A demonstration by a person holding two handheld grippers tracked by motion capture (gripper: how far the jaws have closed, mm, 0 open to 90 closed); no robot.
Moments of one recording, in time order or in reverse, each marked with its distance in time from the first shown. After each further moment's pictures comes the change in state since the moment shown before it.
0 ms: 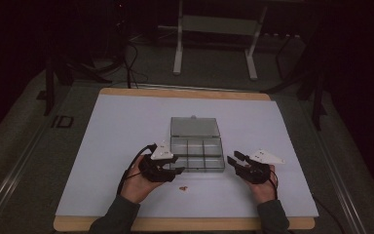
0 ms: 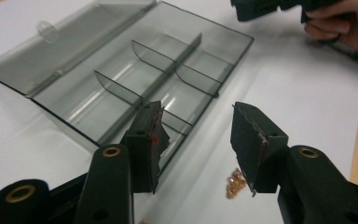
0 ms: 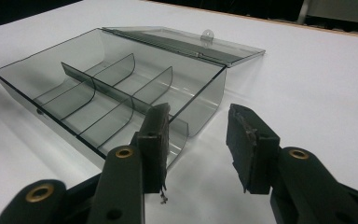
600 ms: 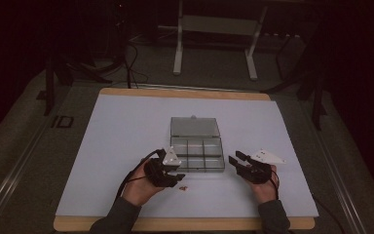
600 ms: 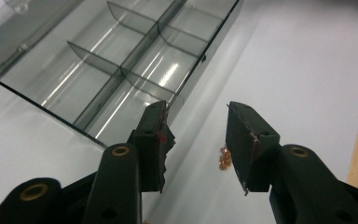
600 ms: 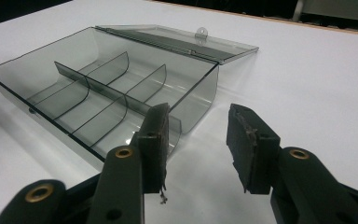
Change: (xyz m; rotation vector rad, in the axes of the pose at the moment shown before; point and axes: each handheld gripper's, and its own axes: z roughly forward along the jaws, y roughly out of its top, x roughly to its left) left arm -0.011 0.003 0.011 0.170 0.034 0.071; right arm -0.002 0.000 -0.001 0.007 -0.014 0.008
